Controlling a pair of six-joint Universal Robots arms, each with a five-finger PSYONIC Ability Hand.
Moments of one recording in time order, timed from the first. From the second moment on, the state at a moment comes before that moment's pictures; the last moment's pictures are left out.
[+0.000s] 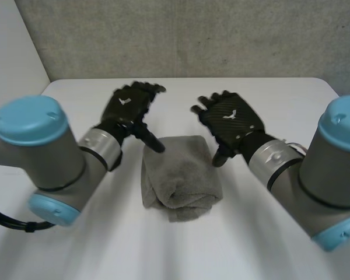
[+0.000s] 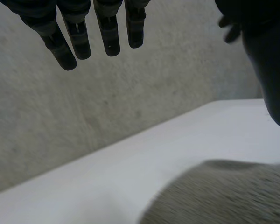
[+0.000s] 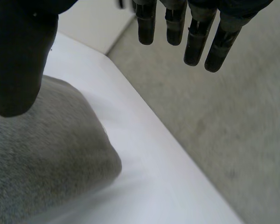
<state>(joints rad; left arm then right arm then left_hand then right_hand) 4.18 -2.02 -1.45 3.44 -1.46 3.12 2.09 -1.27 1.56 -0.19 1.34 2.70 0.29 0.29 0.28 0.29 0.11 0.23 0.24 0.24 0.25 0.07</state>
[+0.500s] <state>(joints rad) 4.14 -2.20 -1.54 3.36 -1.61 3.24 2.06 -0.83 1.30 0.04 1.33 2.96 0.29 0.29 0.28 0.29 0.11 0.21 0.24 0.24 0.25 0.06</state>
